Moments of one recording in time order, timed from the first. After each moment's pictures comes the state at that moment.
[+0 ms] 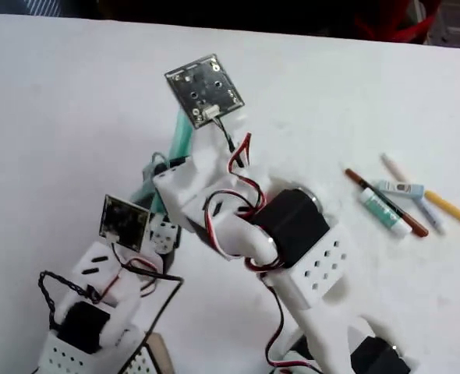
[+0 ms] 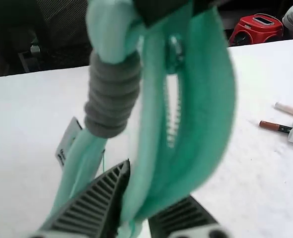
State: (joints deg) left arm 18.2 -102.4 84.1 47.3 1.6; right arm -46.2 -24.1 -8.1 83.5 -9.5
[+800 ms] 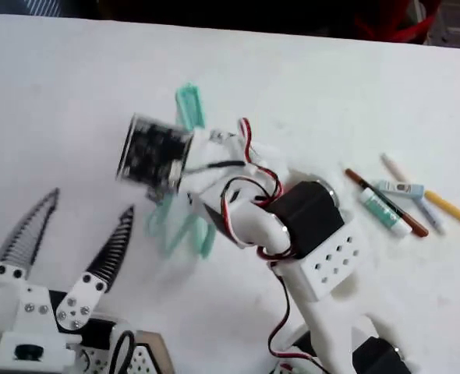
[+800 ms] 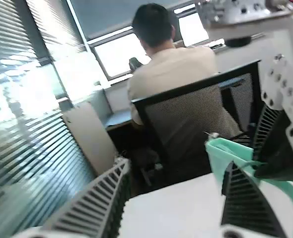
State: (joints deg) left arm 0.8 -103.5 40.2 65.9 -21.2; right arm -41.2 -24.4 -9.2 87.6 47.5
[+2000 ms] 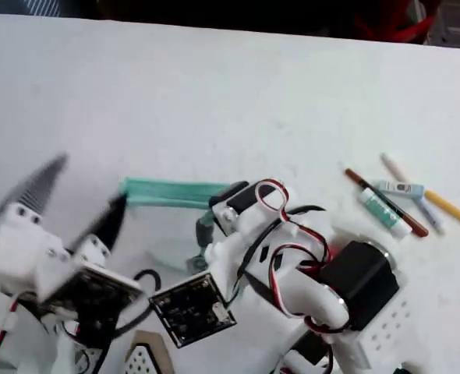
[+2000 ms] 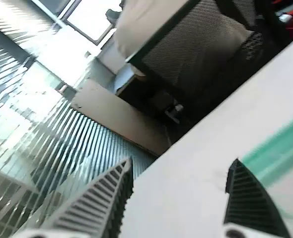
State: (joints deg) left arm 2.2 -77.9 21.0 79.6 -47.5; right arm -45.5 -38.7 -4.2 97.6 84.5
